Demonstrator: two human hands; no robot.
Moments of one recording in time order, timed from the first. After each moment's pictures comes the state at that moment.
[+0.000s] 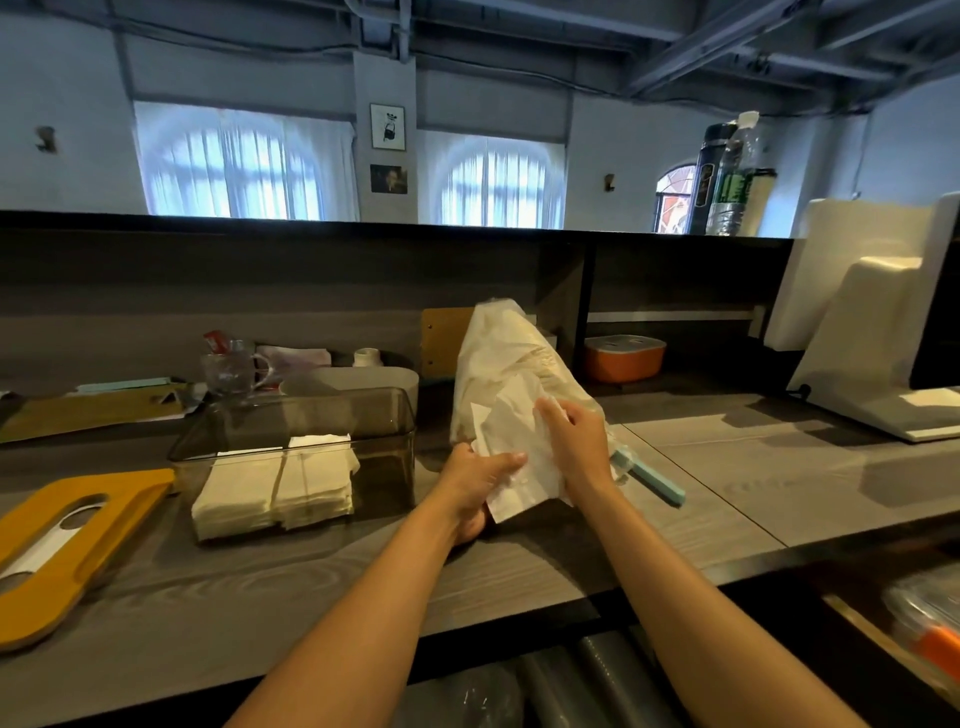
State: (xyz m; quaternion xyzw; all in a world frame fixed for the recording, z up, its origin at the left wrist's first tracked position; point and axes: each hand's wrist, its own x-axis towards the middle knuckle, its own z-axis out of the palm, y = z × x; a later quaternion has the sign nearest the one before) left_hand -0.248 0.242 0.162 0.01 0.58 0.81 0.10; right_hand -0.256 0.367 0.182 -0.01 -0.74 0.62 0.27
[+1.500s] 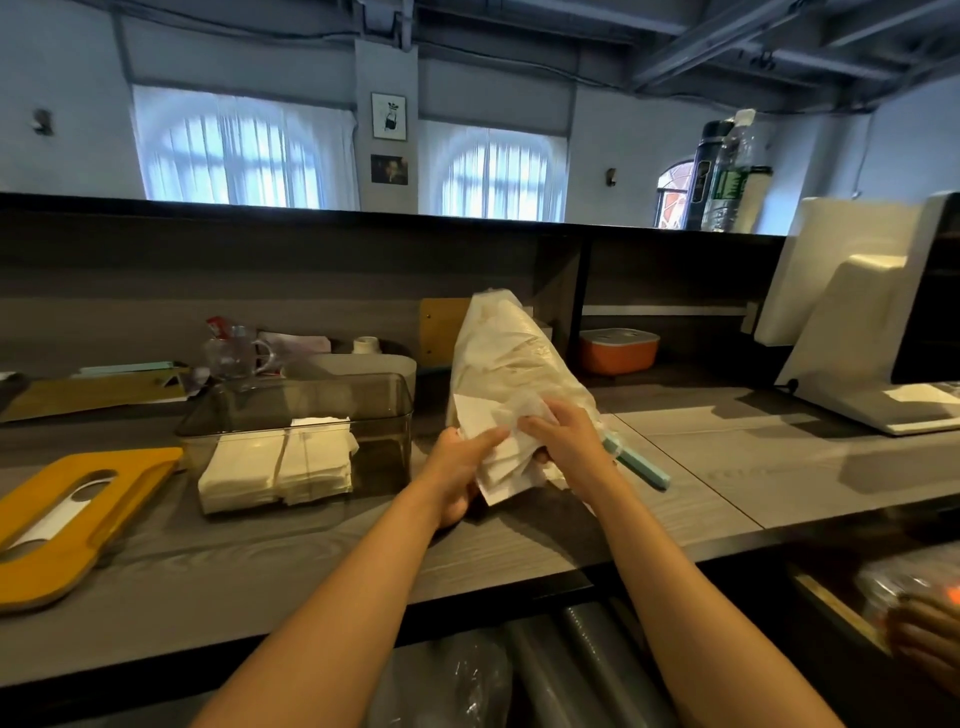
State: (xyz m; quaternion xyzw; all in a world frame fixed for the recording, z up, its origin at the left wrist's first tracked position) left_hand -0.241 0.233 0.162 0.01 0.57 0.81 0.09; right_hand -0.248 0.385 0.174 0.08 -0.78 0.60 0.14
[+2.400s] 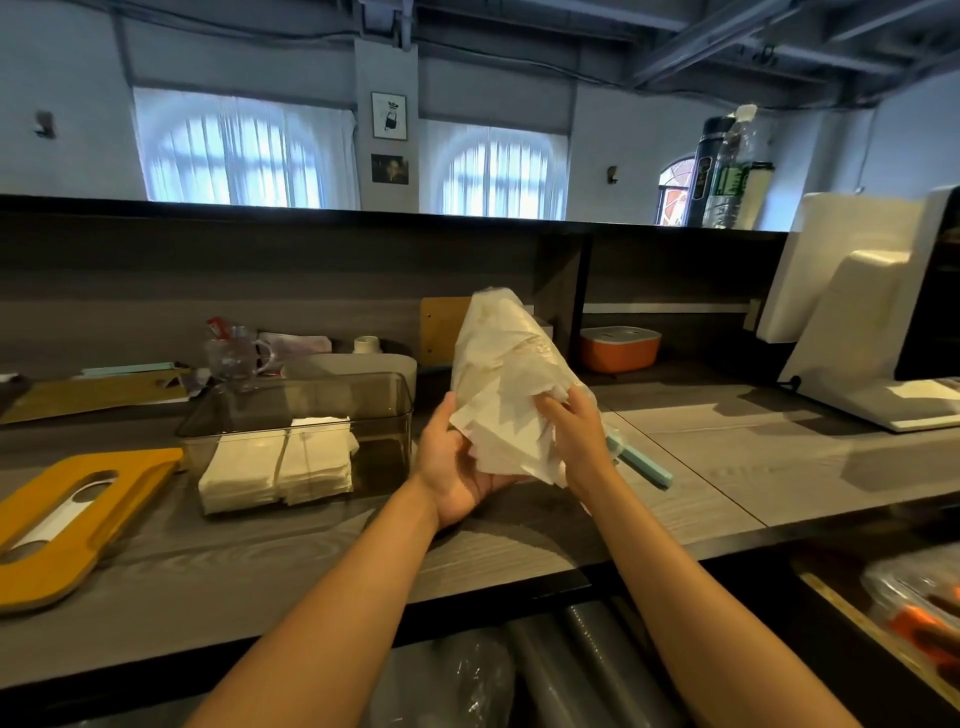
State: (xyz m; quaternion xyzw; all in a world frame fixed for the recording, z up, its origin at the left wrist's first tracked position) left_hand -0.233 0.225 0.170 0.05 0.39 0.90 0.20; right_hand -0.248 0.377 0.181 0.04 -0.68 0.71 0.20
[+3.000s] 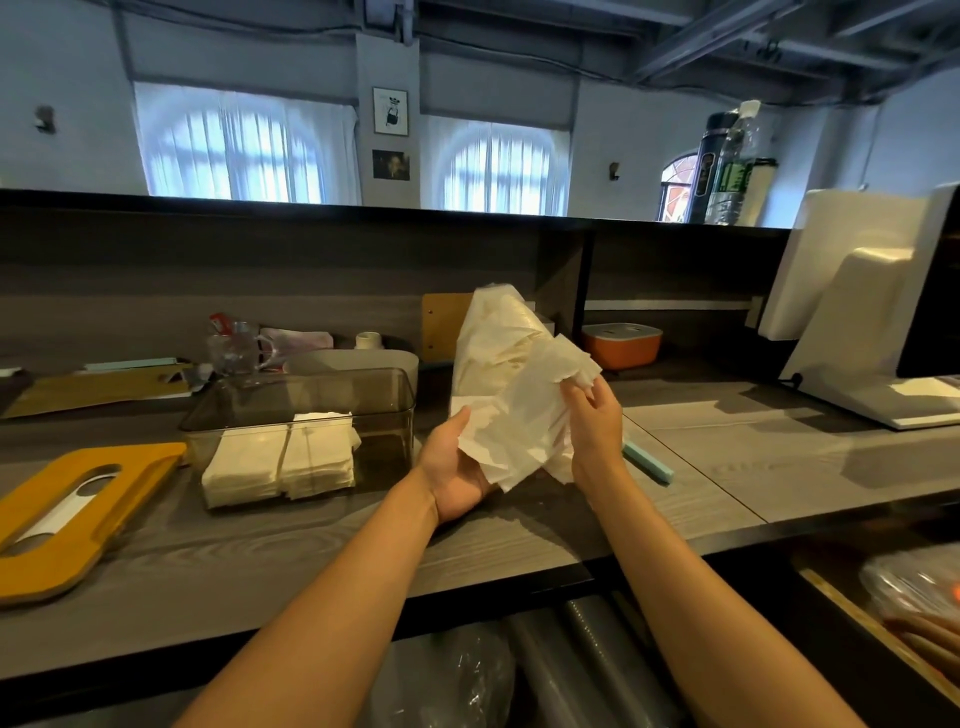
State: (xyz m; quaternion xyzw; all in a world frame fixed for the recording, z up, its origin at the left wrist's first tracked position) left_hand -0.235 0.225 0.167 0.04 0.37 0.90 0.22; right_hand -0.246 0.382 0.182 0.01 -0.61 0.75 0.26
